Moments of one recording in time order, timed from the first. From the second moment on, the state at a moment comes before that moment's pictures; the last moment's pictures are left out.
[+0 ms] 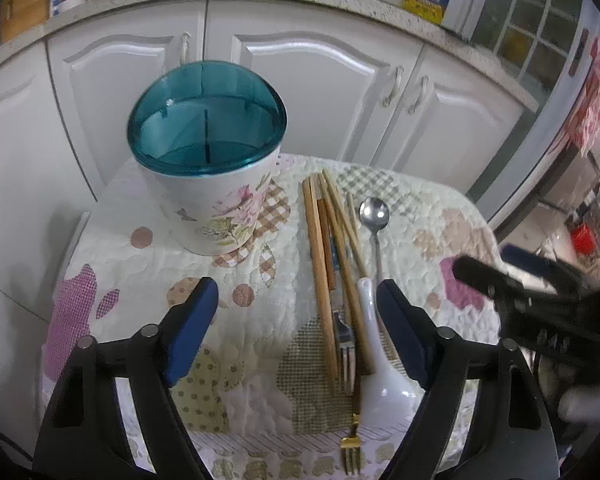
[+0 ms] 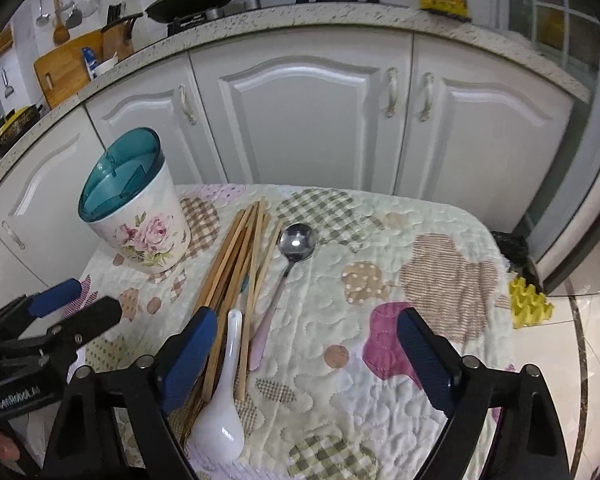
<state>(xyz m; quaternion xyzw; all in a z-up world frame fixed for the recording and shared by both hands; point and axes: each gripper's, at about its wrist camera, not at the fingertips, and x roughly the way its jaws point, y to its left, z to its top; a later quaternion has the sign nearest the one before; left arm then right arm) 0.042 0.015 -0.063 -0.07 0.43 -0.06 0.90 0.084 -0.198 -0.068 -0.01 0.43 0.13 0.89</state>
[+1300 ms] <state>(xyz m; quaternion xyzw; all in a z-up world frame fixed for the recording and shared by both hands) 0.037 0.009 -0.123 -0.08 0.53 -0.15 0.83 0.147 -0.202 -0.148 0.05 0.55 0.20 0.81</state>
